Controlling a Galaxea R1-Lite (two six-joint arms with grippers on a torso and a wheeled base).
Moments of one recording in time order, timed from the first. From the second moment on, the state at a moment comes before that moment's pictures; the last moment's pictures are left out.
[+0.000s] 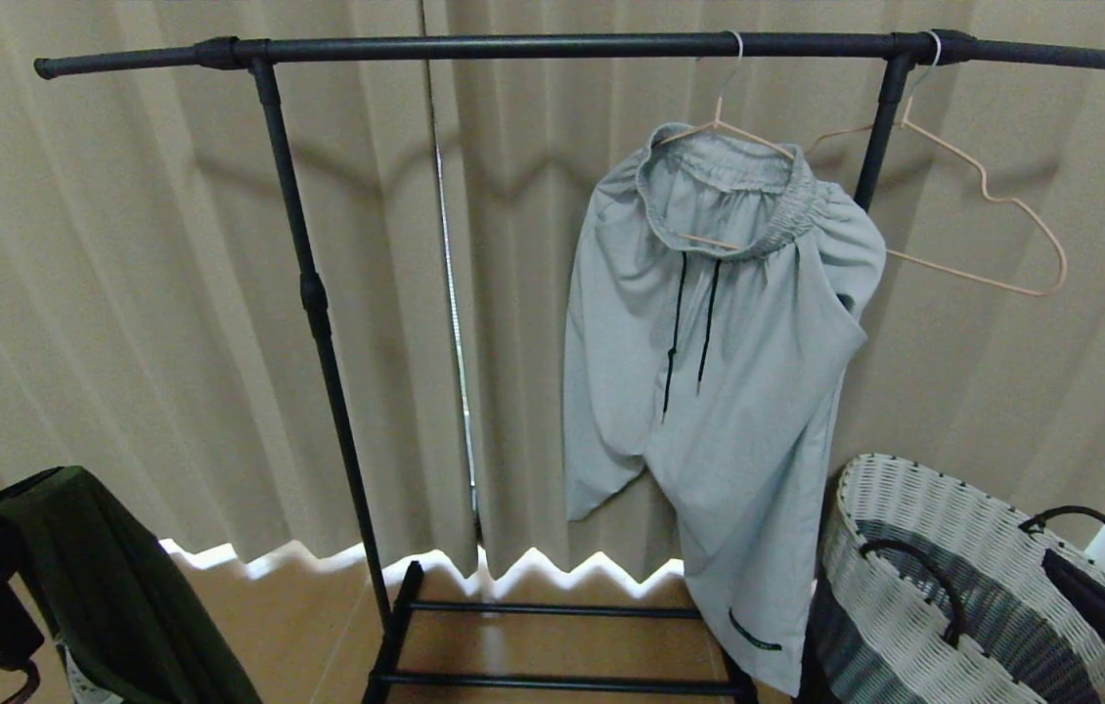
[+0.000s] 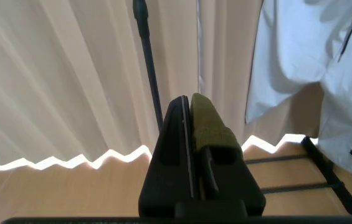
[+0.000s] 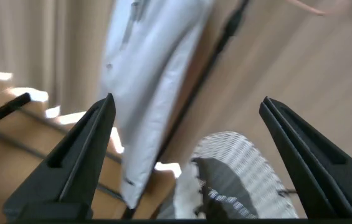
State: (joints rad) left arm -0.17 0.88 -0.27 -0.53 0.09 0.11; right arm -0.10 0.86 -0.11 -0.66 0.32 -0.33
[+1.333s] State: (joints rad) left arm -0.19 0.74 -0.20 -0.54 -0.13 0.23; right arm -0.11 0.99 -0.17 -0.66 0.32 -0.19
